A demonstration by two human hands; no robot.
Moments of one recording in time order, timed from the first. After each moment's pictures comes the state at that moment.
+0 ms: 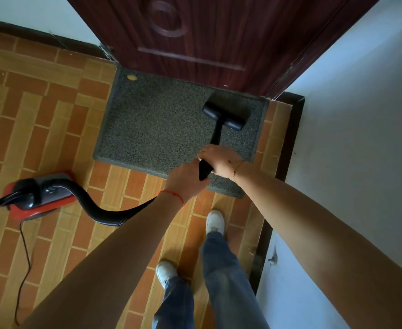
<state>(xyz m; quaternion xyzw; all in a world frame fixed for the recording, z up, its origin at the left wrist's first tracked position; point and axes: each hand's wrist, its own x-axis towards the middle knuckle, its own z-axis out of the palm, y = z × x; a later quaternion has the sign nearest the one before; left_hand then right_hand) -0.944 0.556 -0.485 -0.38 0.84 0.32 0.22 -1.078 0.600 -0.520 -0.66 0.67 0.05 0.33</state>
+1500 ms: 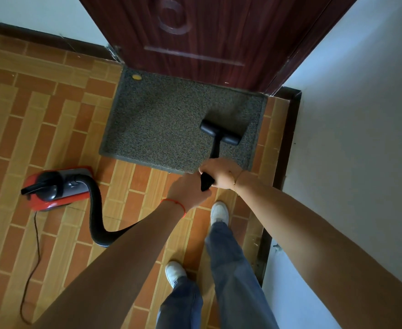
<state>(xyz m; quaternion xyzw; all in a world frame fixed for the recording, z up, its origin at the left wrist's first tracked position) -0.871 0.605 -0.467 -0.36 0.84 0.33 0.26 -1.000 0.653 -0.511 -0.64 0.67 0.06 0.37</state>
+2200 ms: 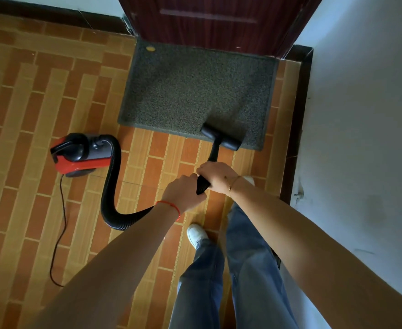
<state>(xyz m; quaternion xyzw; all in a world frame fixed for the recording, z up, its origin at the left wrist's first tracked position) -0.649 0.686 -0.455 -0.31 0.86 0.26 0.31 -0.769 0.748 -0.518 -0.63 0.69 0.02 0.35</state>
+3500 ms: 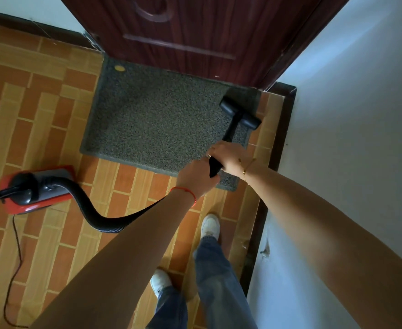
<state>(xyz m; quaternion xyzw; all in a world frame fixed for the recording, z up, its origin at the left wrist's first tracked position) -0.971 0.609 -0.501 -0.37 0.83 0.34 0.23 -1.100 0.657 -0.540 -0.65 0.69 0.10 0.30</state>
